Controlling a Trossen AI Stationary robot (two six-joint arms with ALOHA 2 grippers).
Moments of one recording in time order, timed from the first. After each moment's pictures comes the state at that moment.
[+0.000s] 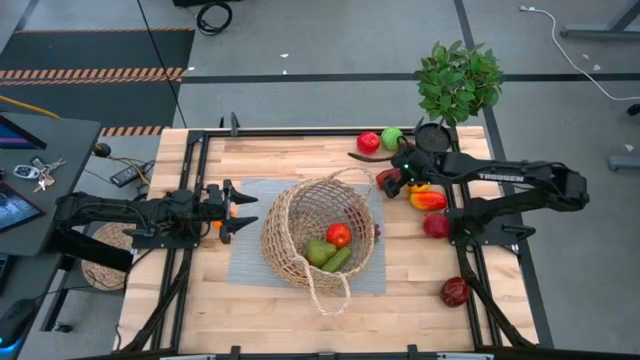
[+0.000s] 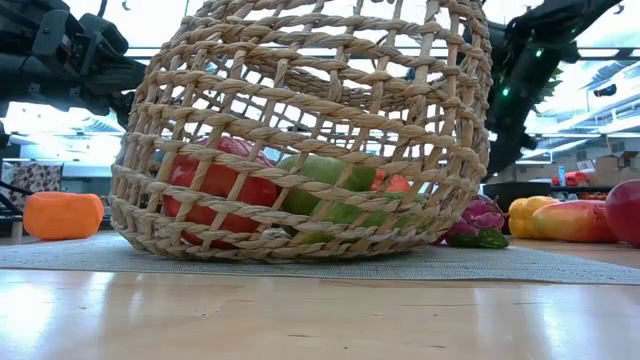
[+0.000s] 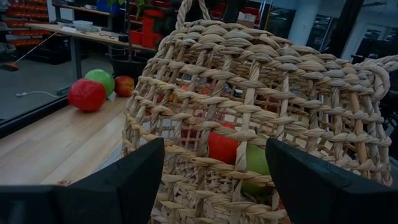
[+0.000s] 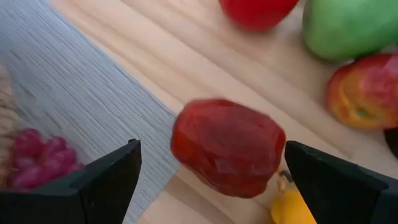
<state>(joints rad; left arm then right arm) 0.00 0.32 0.01 0.29 -0.11 -0.17 -0.40 1.10 0.66 -0.56 0.24 0.49</state>
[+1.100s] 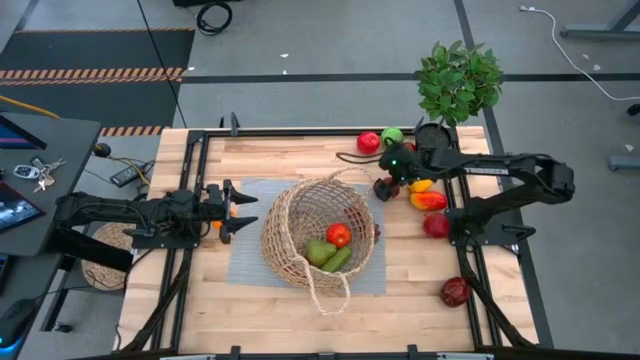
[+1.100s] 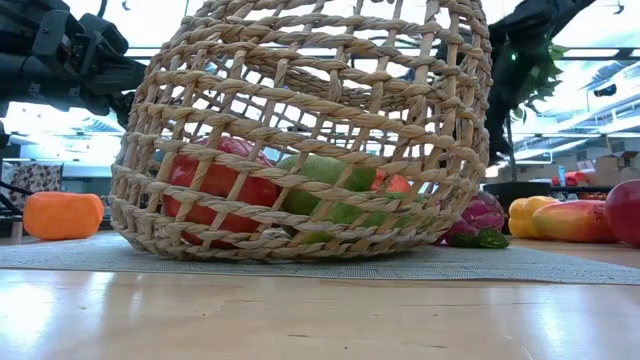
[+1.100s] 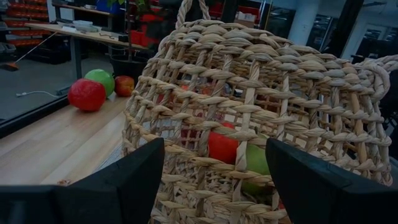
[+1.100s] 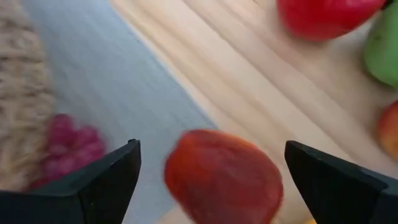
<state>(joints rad) 0.00 0.32 0.01 0.29 -0.11 -0.17 -0.40 1.24 0.76 -0.55 0.11 0.37</state>
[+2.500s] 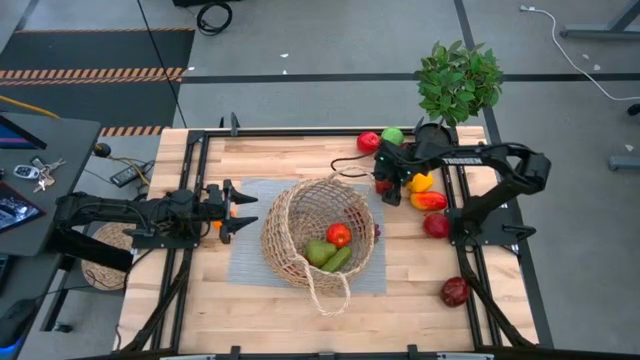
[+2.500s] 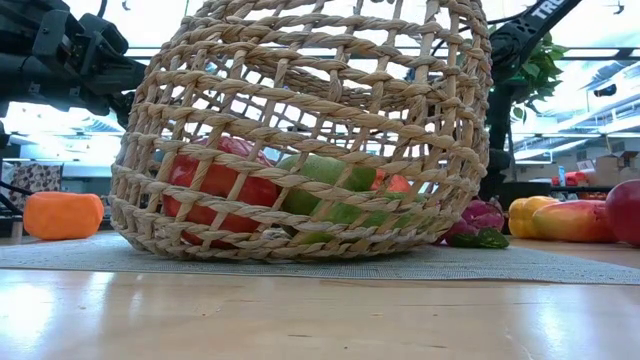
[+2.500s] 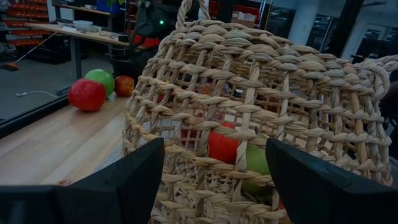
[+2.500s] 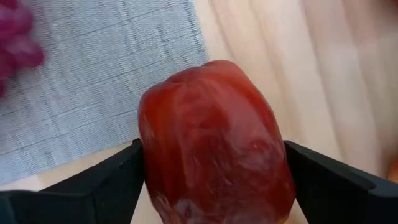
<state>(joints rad) 0.00 0.32 0.01 0.29 -0.11 -0.17 -0.51 1.46 0.80 -0.65 0.00 -0.13</state>
